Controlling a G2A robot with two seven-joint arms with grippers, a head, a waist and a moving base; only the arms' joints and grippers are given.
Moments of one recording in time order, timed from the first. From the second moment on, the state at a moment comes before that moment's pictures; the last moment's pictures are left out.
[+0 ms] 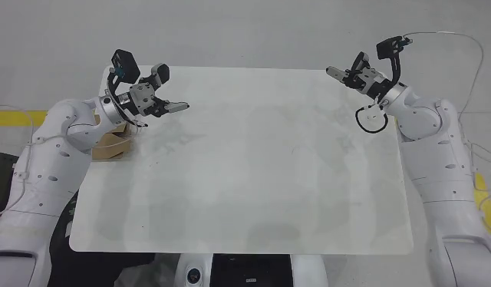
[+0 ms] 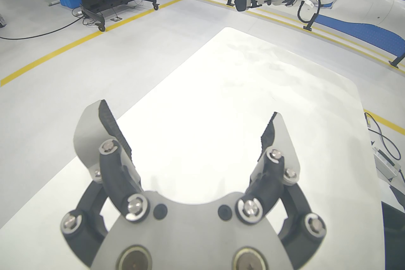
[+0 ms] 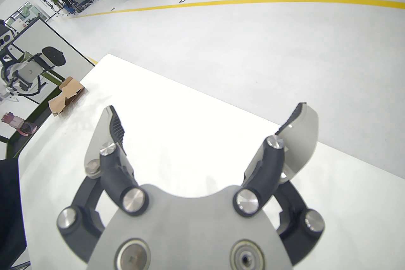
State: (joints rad) left arm 0.81 -0.85 -1.16 -1.27 0.78 -0.95 -0.06; right arm -0.72 -1.12 1.34 -1.09 -0.61 -0.68 0.42
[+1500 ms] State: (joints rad) left arm 0.74 -0.70 -1.52 -0.69 0.21 -0.82 -0.72; right arm -0.72 -1.12 1.34 -1.09 -0.61 -0.68 0.42
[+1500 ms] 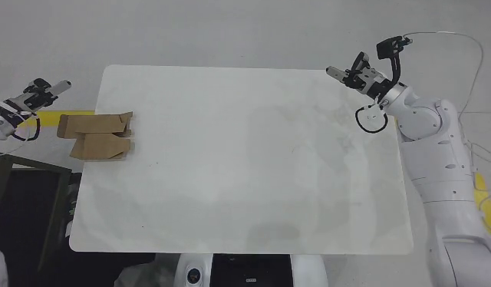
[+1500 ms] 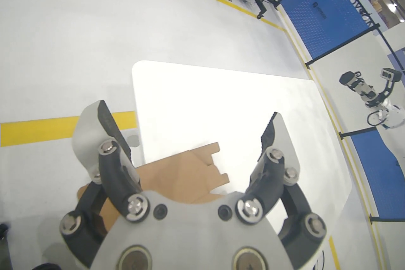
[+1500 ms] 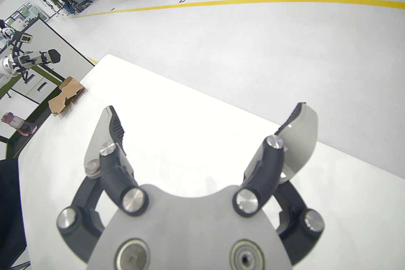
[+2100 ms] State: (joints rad) left arm 0.71 -0.66 -1.49 -0.55 0.49 -0.76 -0.74; right arm -0.72 -1.12 1.34 -1.09 -0.61 -0.68 0.42
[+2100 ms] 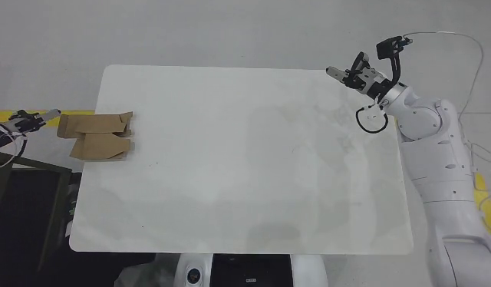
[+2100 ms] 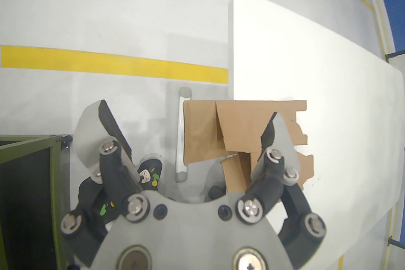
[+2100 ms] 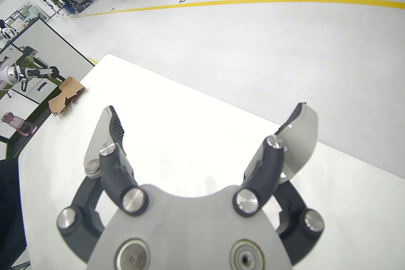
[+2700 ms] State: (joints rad) left arm 0.67 -0.70 -1.38 -0.50 0.50 -0.74 -0.79; right arm -0.72 -1.12 1.34 -1.09 -0.61 -0.68 0.42
